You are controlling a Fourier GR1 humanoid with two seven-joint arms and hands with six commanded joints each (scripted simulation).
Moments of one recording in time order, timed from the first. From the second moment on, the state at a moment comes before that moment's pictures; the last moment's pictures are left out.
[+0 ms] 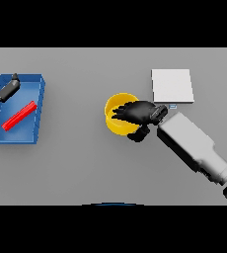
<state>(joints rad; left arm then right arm) -0.44 0.55 -0.10 -1.16 -0.33 0.13 0.47 -0.74 -0.32 0.70 -1.06 0.88 0.51 -0.20</state>
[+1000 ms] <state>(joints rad) -0.42 0.57 -0.10 -1.19 -0.33 0.12 0.46 -0.73 -0.37 0.69 -1.13 0.82 0.57 -0.20</state>
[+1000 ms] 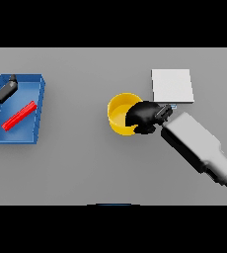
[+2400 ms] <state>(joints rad) -0.42 0.57 -0.10 -1.20 -0.34 0.11 0.48 -0.86 -0.51 0.42 -0.85 0.81 0.38 -0.16</state>
